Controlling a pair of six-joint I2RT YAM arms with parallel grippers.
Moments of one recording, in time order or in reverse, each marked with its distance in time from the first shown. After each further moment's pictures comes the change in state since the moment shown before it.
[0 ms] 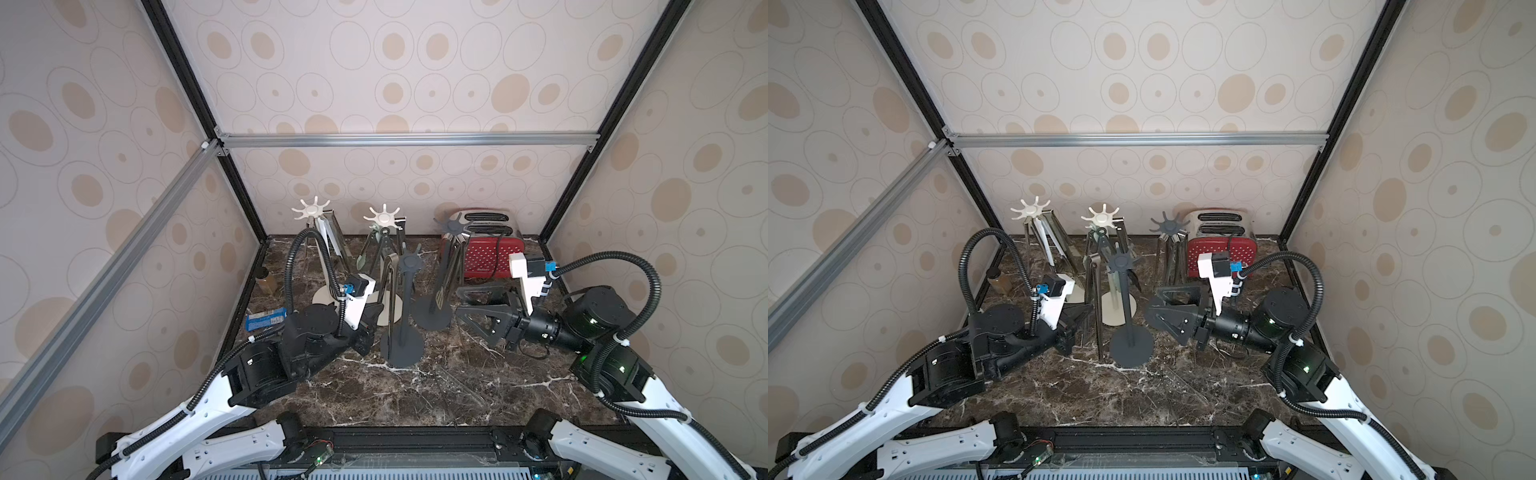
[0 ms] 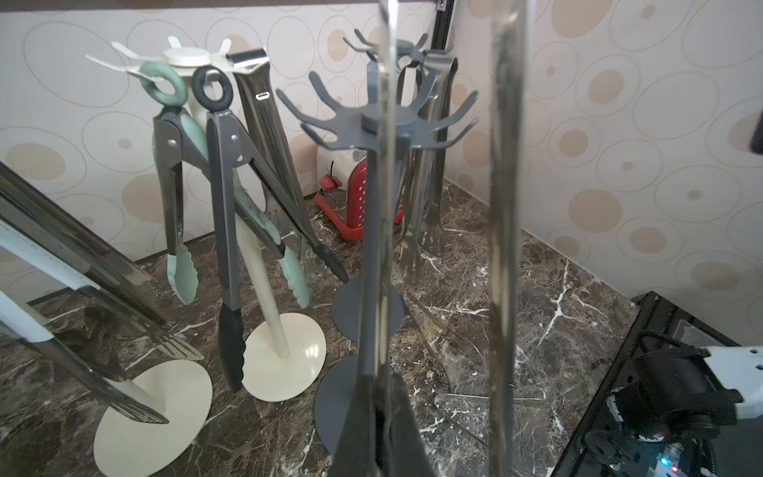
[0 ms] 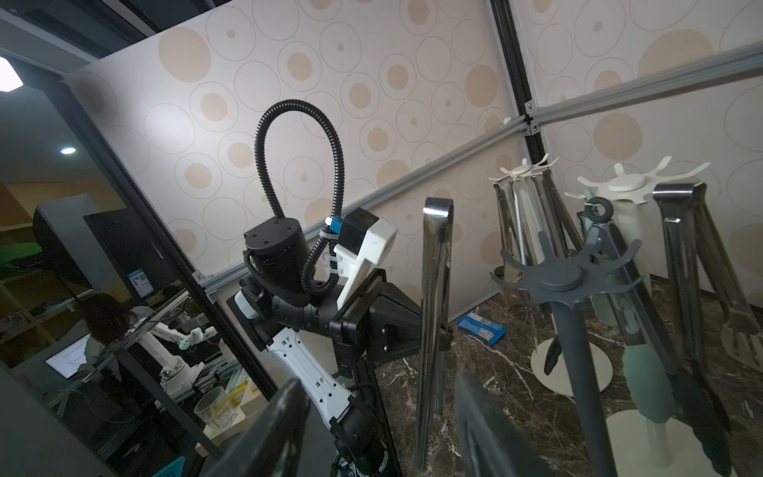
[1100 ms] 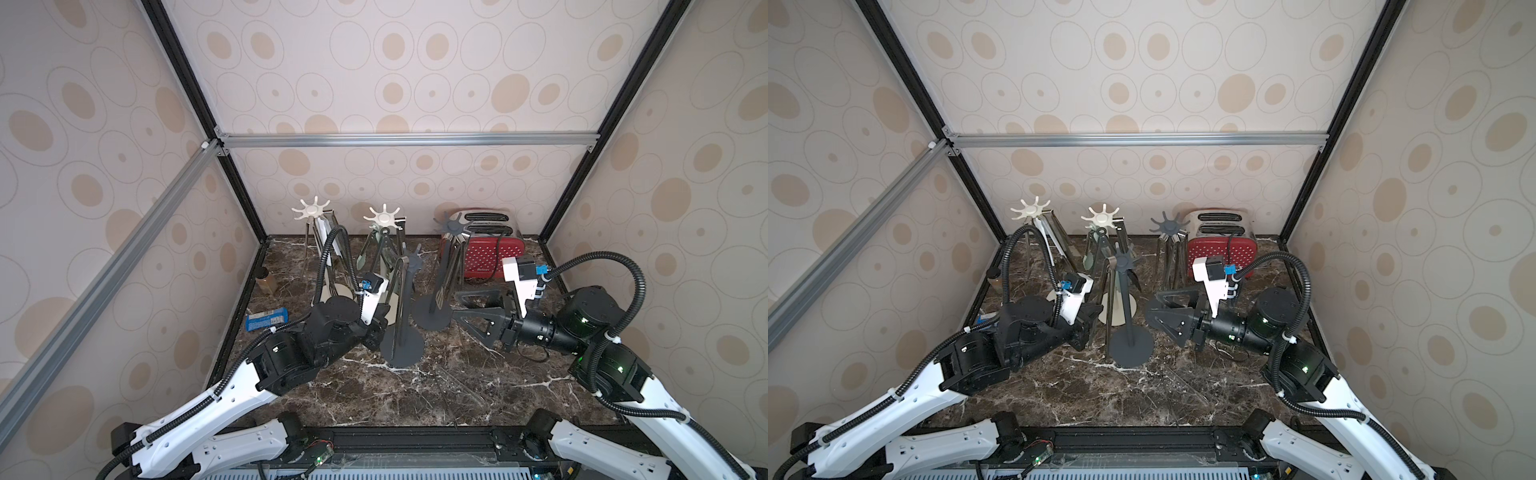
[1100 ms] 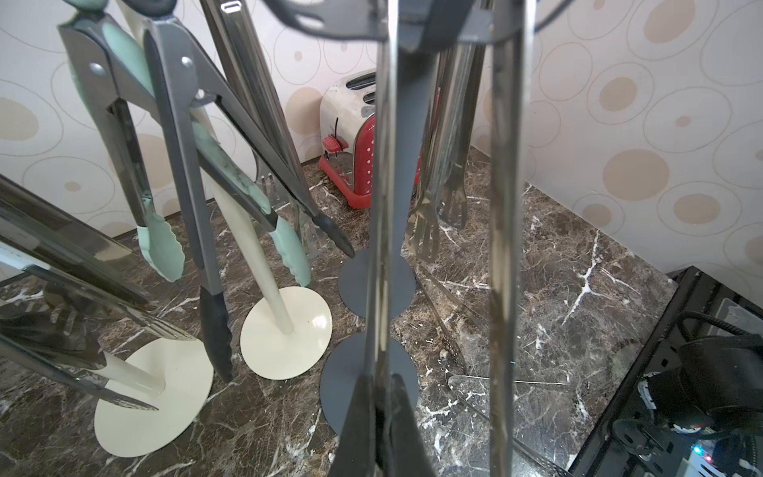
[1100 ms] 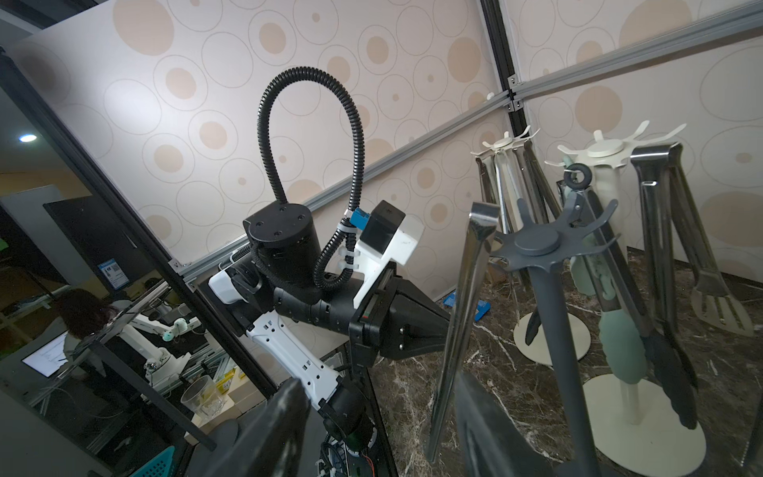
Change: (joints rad) left arm 0.045 0.085 -0.026 0.006 0.042 -0.007; right arm 0.000 -0.006 -0.013 -0.058 0.017 -0.027
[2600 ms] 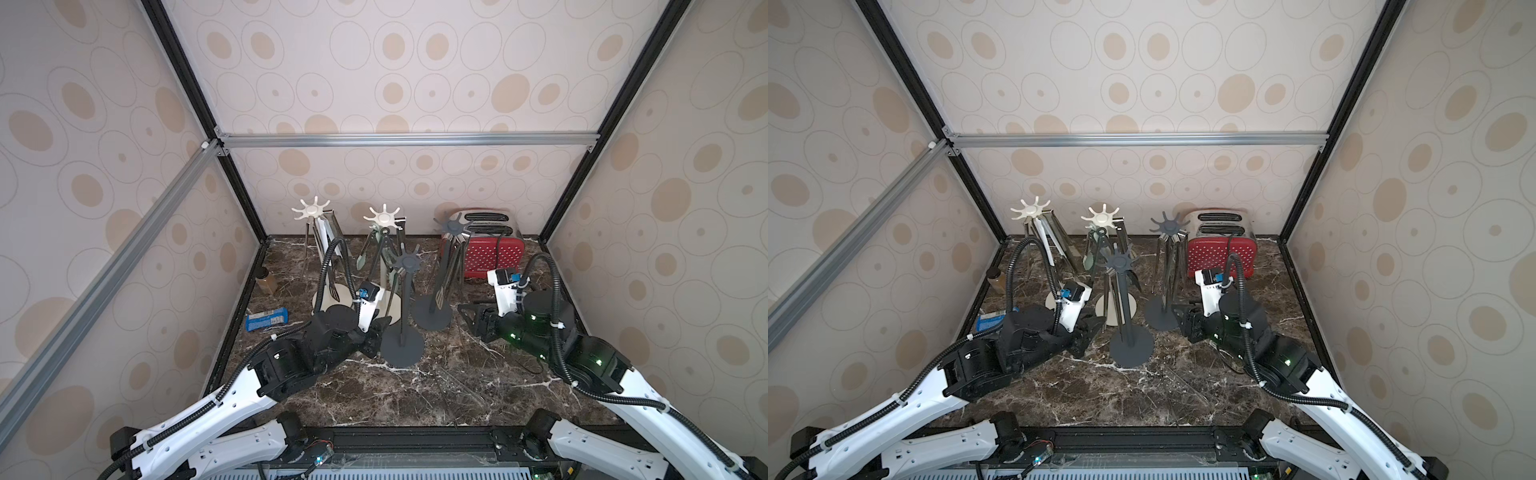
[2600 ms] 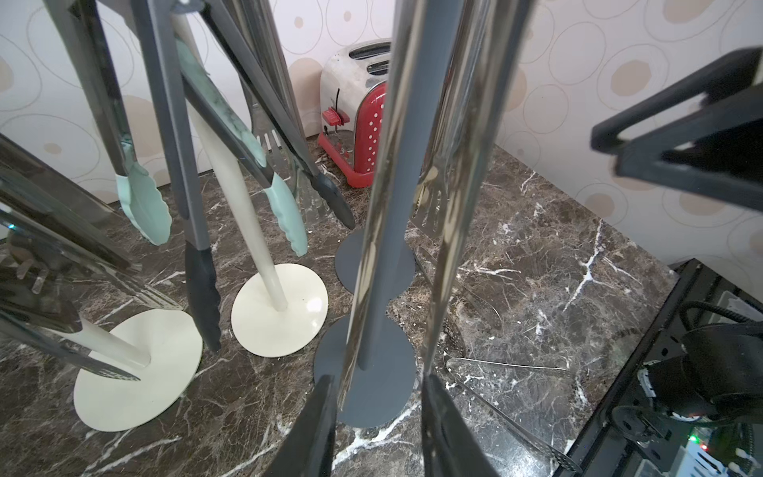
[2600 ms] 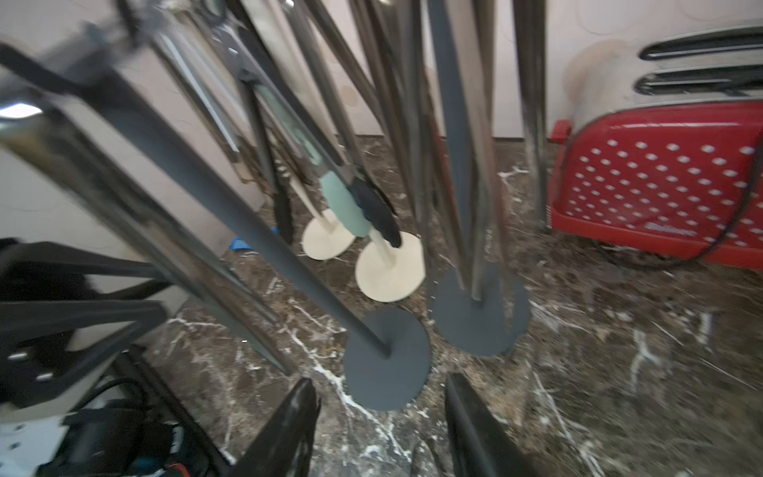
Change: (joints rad) left arm 0.003 -0.064 -0.100 0.024 0.011 -0.058; right arm -0.004 0.072 -0.082 -0.415 0.664 -0.043
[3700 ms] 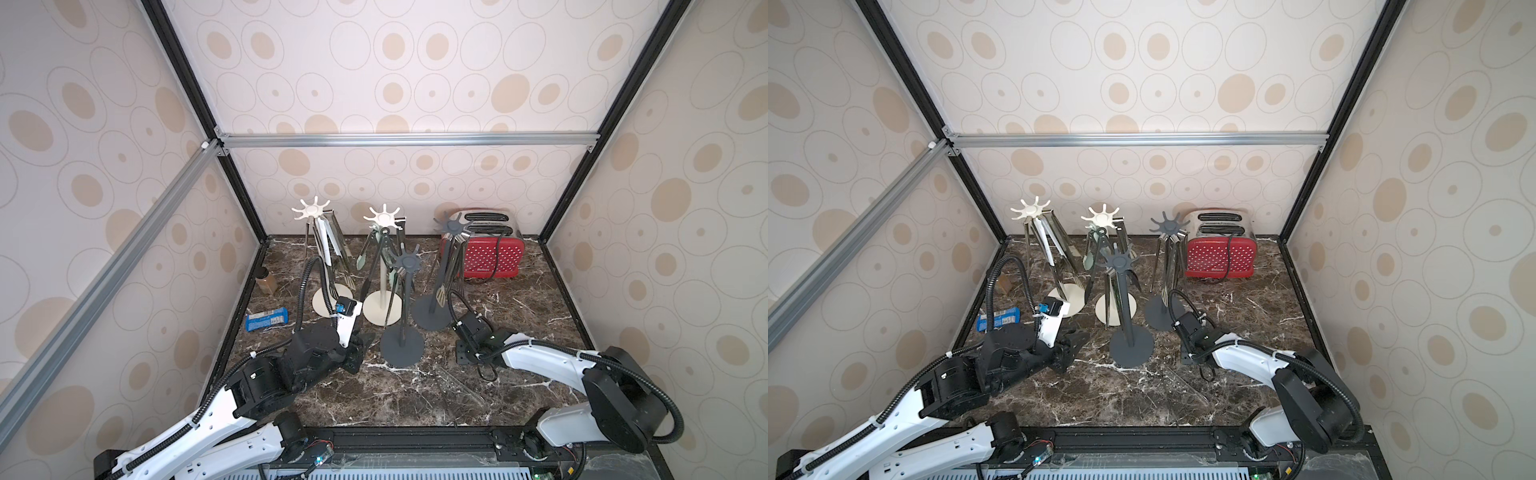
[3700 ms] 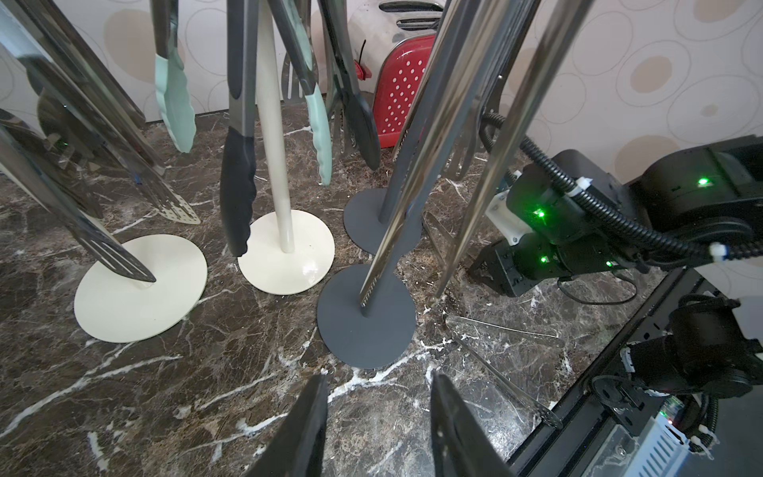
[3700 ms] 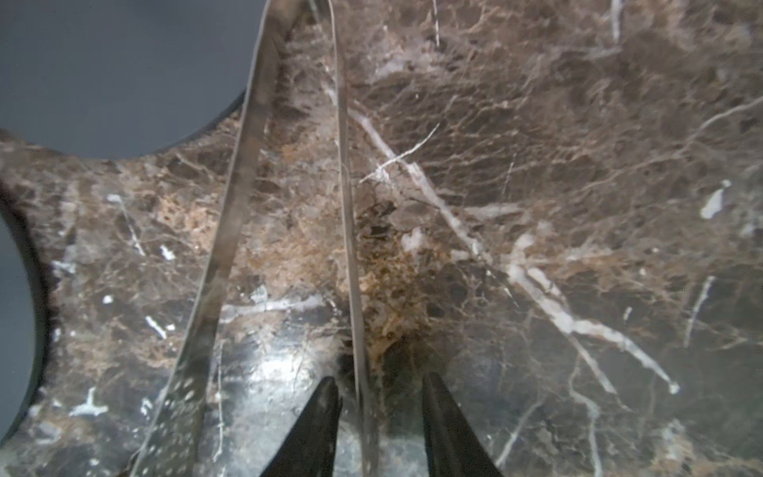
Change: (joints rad) left arm 0.000 -0.167 -0.108 -0.120 -0.007 -0.126; right arm -0.108 0.576 -0.348 0.172 0.074 0.239
